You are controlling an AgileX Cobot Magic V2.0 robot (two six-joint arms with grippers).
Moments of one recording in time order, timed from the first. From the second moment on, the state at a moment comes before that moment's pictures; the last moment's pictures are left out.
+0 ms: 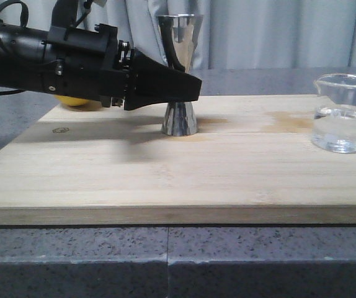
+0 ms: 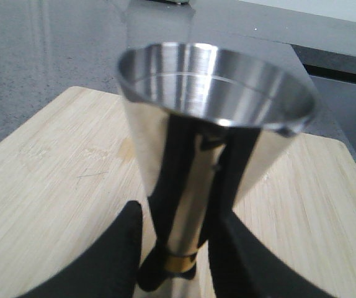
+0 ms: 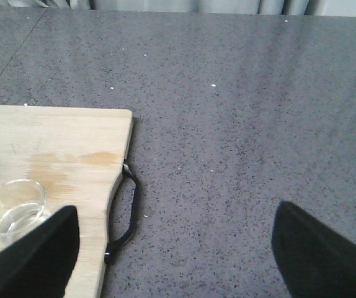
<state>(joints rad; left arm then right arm) -0.40 1.88 -1.02 -1.77 1.15 2.23 0.02 0.49 -0.67 0.00 0.66 -0.03</state>
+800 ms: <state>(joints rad) -0.40 1.88 -1.02 -1.78 1.16 2.28 0.02 0.63 -0.67 0.36 0.67 -0.37</state>
